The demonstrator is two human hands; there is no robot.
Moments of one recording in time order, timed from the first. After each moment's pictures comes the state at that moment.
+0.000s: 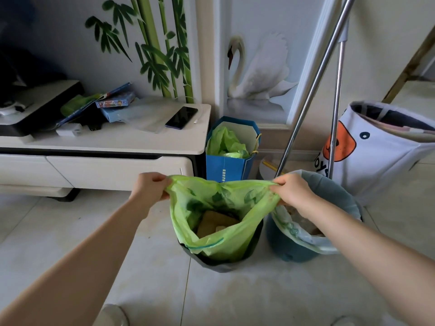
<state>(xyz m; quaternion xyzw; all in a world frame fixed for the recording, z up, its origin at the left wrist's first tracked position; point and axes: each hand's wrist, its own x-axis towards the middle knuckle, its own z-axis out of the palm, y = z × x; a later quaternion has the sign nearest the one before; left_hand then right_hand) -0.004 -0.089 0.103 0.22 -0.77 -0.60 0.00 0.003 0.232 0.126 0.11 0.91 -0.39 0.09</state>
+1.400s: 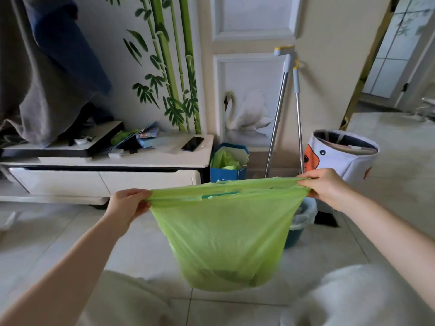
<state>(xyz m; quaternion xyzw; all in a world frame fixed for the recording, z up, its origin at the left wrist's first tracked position) 0.227 -0.118 0.234 0.24 -0.69 -0.68 0.09 0.187 0.324 0.256 0.12 0.79 -0.60 0.00</state>
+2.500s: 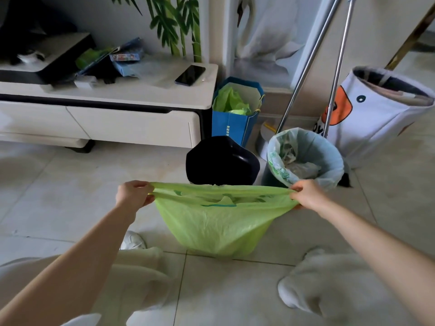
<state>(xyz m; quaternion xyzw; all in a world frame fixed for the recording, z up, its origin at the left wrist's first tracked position) 0.160 -0.141 0.044 0.38 -0.71 -0.59 -0.01 0.134 0.281 0.066 0.16 0.92 -0.33 0.16</state>
